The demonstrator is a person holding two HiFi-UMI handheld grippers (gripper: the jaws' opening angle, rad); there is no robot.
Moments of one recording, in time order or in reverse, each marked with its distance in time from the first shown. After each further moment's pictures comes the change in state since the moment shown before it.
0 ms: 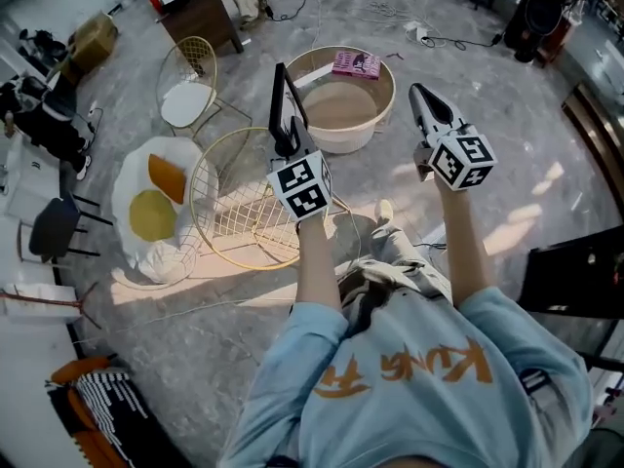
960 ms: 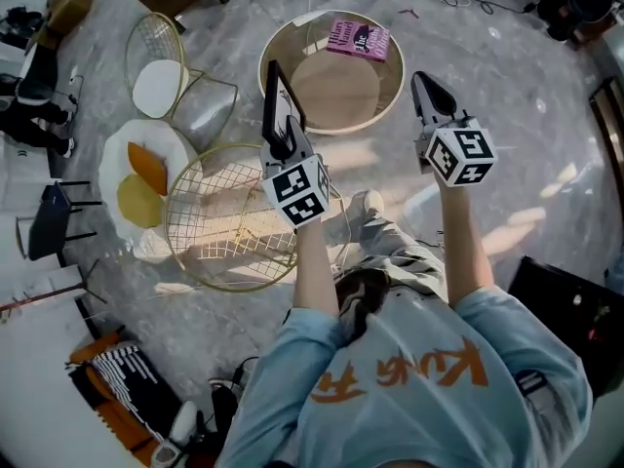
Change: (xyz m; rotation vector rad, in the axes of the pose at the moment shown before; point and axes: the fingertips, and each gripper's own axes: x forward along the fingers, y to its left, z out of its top) left arm 0.242 -0.019 -0.075 -0.015 0.230 0.101; right arm 0.206 -0.192 -0.107 0.045 0.249 -0.049
